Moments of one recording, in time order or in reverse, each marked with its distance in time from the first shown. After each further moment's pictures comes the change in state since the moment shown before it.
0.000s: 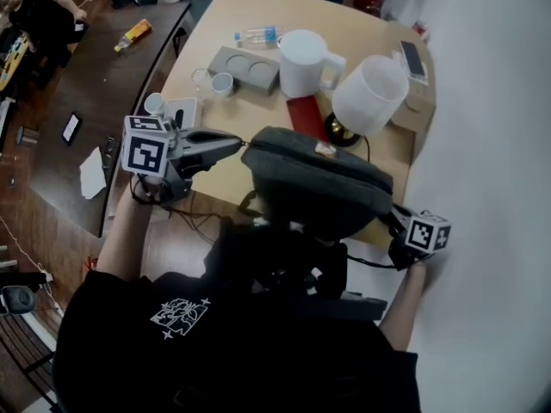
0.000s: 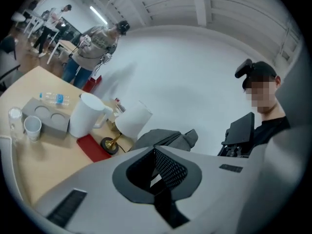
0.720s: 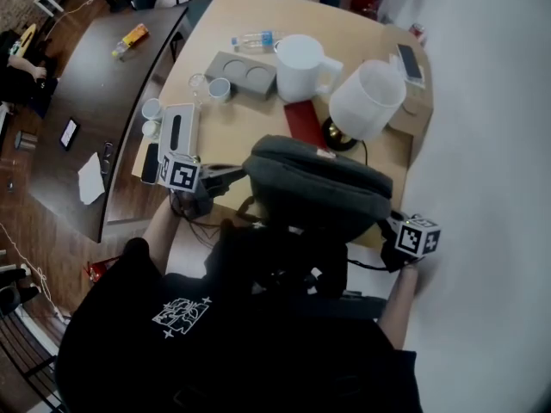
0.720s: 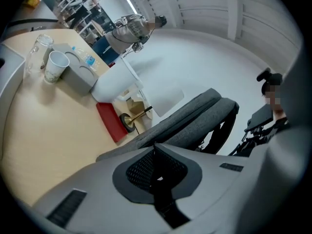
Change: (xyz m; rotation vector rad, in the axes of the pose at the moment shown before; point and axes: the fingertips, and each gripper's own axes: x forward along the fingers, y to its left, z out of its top) left arm 0.031 0.121 -0.113 -0.230 -0.022 0.051; right arm 0.018 -0.007 -0.012 -0.047 -0.002 -0.014
